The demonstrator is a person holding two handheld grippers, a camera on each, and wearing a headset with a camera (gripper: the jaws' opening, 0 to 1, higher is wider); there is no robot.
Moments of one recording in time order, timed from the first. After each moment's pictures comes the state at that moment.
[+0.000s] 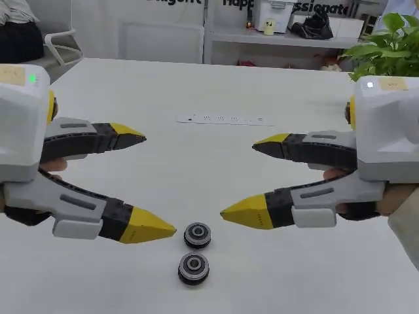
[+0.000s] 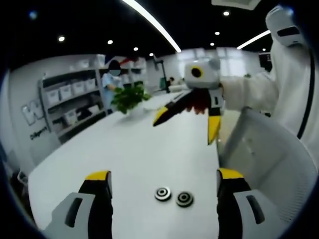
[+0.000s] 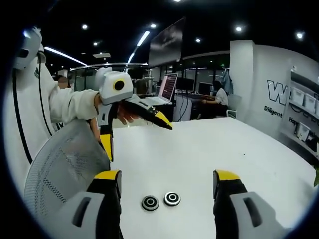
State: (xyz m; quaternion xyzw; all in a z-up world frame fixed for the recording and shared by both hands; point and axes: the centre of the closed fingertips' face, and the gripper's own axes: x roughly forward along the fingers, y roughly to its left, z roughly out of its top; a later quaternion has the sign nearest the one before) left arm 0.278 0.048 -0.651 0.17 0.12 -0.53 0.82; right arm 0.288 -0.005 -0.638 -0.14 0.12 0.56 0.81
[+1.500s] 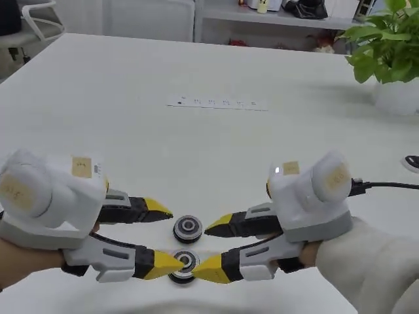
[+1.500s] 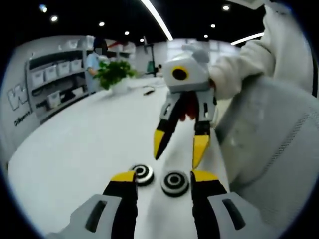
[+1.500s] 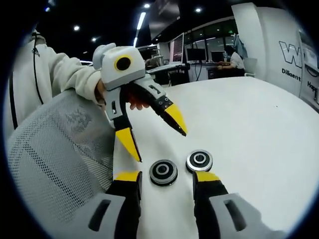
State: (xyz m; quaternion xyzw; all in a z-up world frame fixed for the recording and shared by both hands) left arm 0.277 0.020 -0.762 0.16 0.18 -0.57 0.78; right arm 0.277 0.009 -0.785 -0.12 0.27 0.60 0.74
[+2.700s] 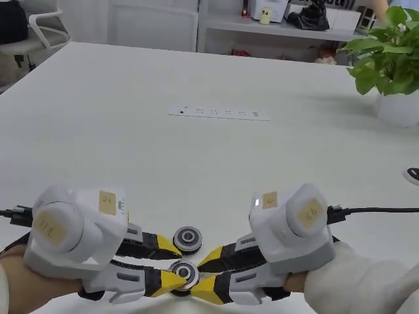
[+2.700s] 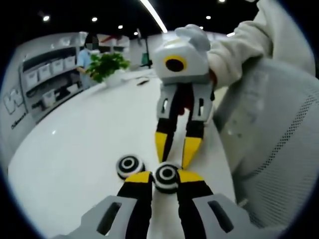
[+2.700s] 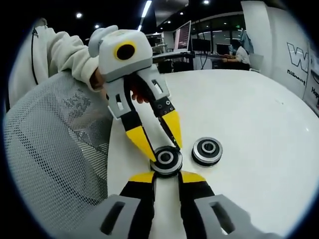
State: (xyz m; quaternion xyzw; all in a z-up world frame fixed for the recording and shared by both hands) left arm 0.271 0.014 -0.791 0.20 0.20 -0.58 0.76; right arm 0.266 0.011 -0.809 -0.17 0.29 0.61 0.72
